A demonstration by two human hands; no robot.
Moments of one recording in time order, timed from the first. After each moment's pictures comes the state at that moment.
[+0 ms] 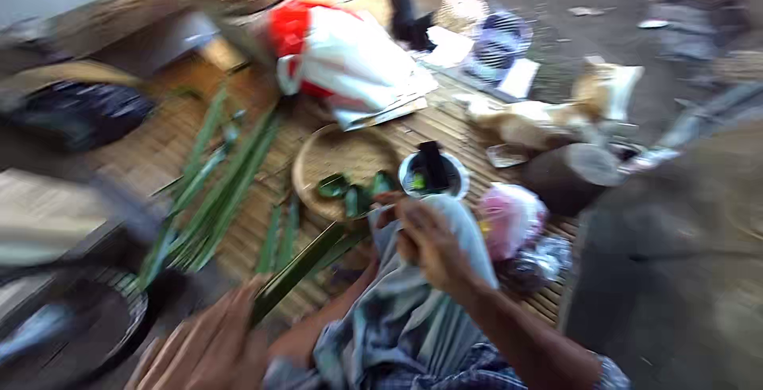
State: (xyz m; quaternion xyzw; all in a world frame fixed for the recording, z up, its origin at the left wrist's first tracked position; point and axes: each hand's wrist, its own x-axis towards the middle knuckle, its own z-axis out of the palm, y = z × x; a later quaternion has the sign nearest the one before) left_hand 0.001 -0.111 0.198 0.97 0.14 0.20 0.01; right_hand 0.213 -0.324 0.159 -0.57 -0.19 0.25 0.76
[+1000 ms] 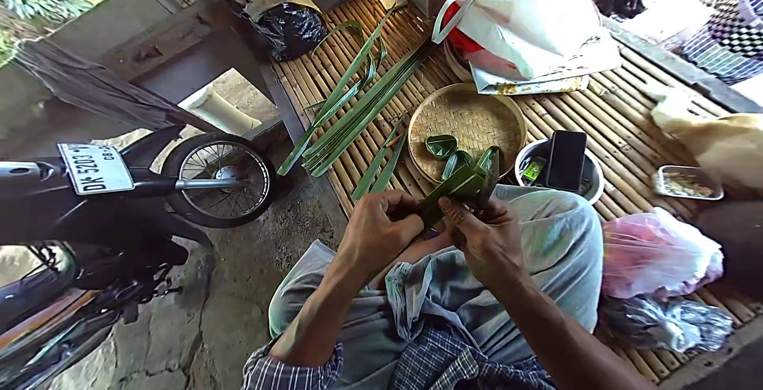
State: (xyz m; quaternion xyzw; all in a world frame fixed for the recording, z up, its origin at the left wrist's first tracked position) left_hand 0.049 -0.105 0.188 0.78 0.30 0.04 0.54; right_hand 0.156 -0.251 0.138 -0.51 -0.18 0.29 0.79
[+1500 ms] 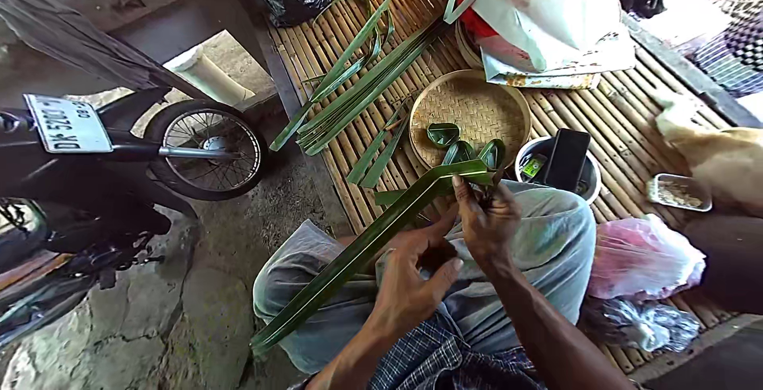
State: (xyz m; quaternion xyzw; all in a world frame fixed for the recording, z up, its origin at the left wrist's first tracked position) left_hand 0.017 -0.201 0.125 0.68 0.25 0.17 0.67; right_hand 0.172 -0.247 0.095 -0.69 -0.28 0.03 0.67
